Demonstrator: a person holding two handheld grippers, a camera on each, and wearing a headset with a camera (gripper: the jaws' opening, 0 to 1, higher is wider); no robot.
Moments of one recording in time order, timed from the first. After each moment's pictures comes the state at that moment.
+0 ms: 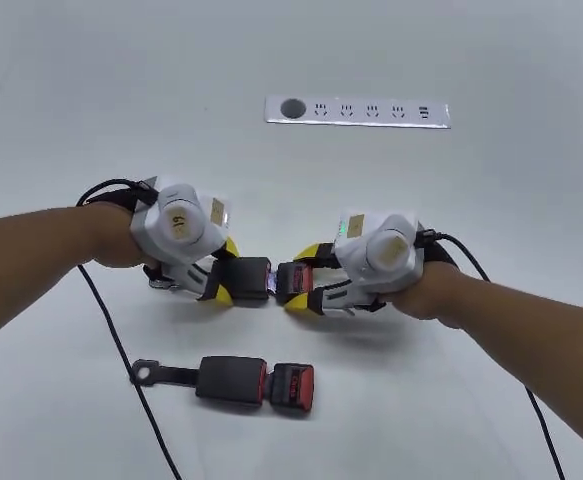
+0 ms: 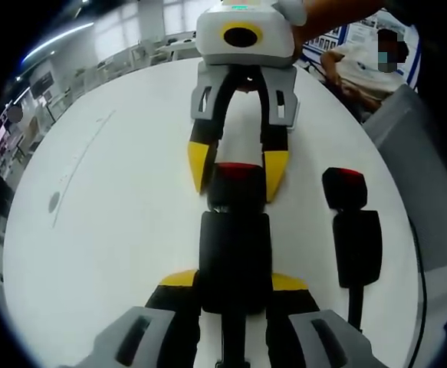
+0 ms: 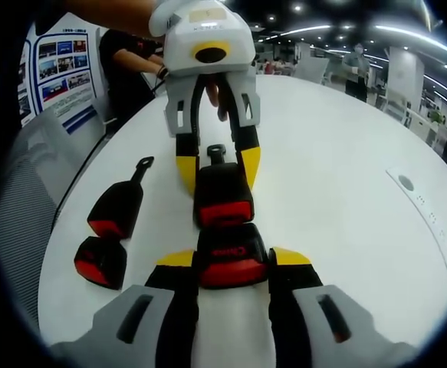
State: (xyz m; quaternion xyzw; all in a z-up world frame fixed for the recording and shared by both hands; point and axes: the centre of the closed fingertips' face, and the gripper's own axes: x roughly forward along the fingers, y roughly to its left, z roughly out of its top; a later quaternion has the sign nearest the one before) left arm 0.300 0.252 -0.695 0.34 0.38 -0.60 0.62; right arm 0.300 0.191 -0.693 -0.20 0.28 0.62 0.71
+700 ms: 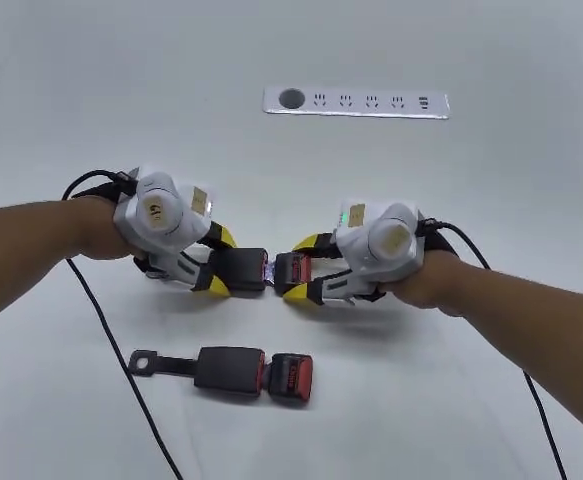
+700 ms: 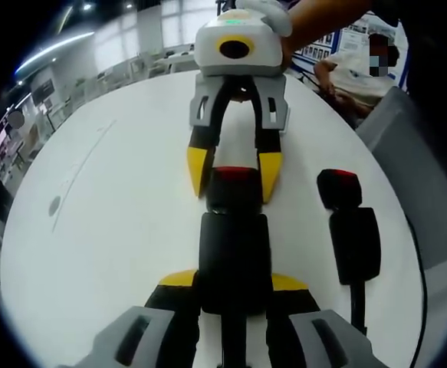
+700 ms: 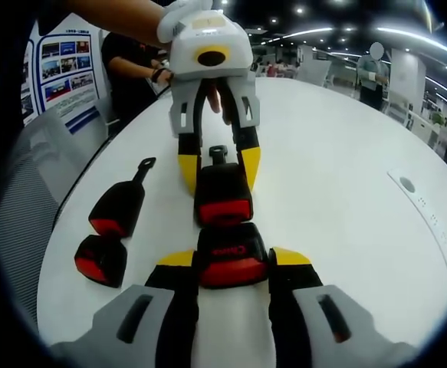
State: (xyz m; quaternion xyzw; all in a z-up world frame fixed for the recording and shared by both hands) left arm 0.296 0.251 -0.692 0.32 0.35 -0.62 0.63; right arm 0.298 0.193 -0.692 -0.20 0.27 0.62 0.71
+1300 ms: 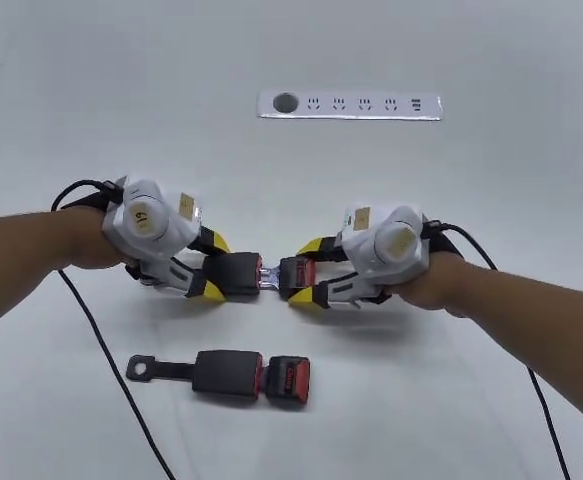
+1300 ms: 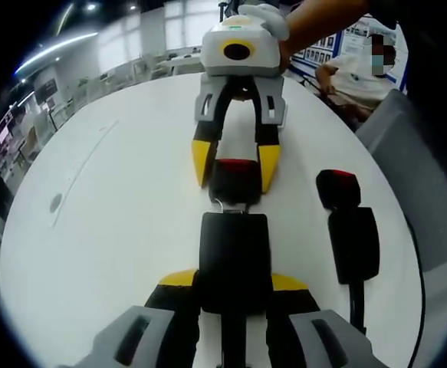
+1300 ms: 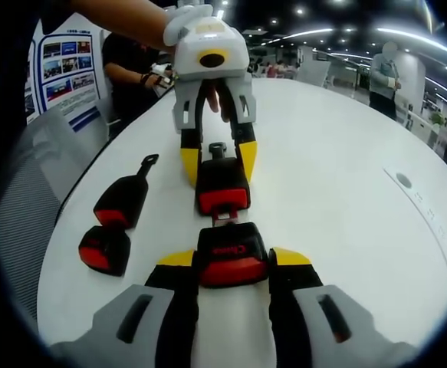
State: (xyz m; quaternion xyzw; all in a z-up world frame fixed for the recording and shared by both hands) left arm 0.298 0.254 -0.693 0.31 0.35 -0.62 0.63; right arm 0.298 0.180 -0.691 -0.20 0.27 0.62 0.71
